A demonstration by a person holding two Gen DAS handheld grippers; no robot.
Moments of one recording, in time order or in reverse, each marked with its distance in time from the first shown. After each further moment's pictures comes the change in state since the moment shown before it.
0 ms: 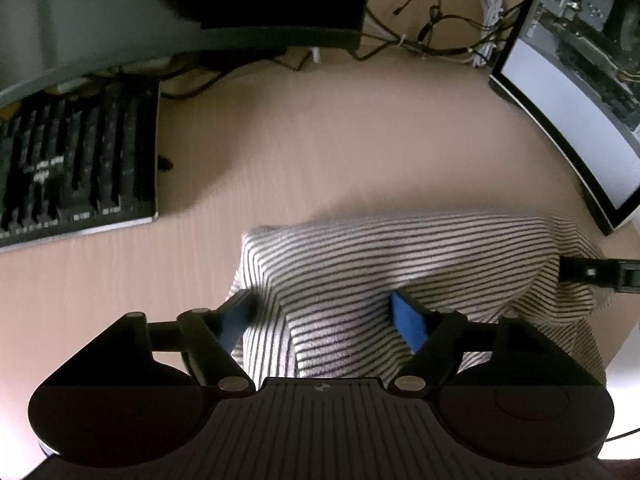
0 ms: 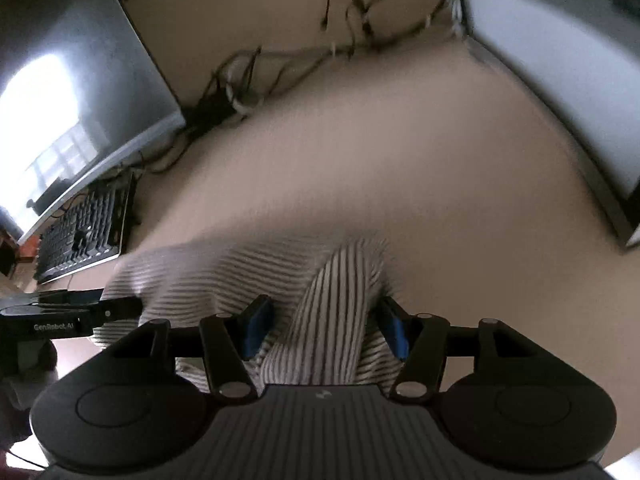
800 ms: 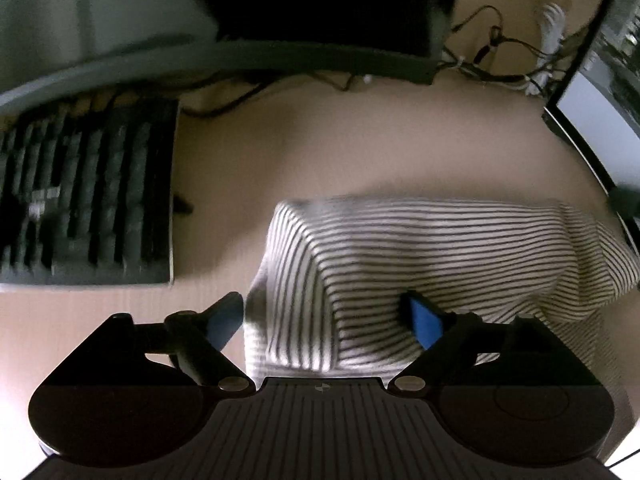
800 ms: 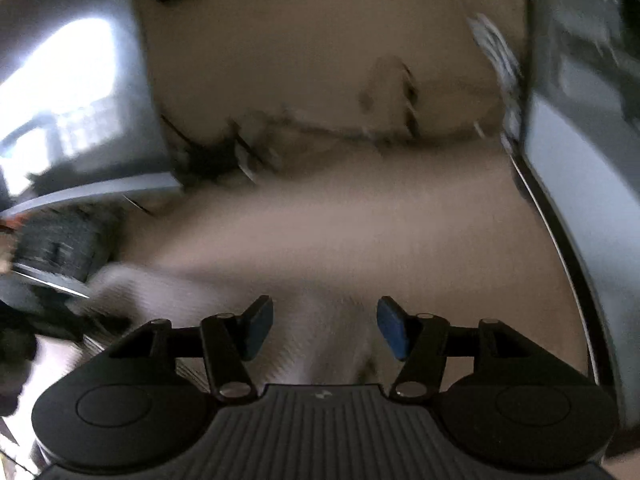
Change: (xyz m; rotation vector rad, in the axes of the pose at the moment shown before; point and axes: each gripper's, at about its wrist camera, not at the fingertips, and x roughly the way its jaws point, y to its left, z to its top) left arm 0.035 0.024 0.045 -0.098 0.000 0.061; right arm 0.011 0.023 0.093 -0.301 -0.170 -0.003
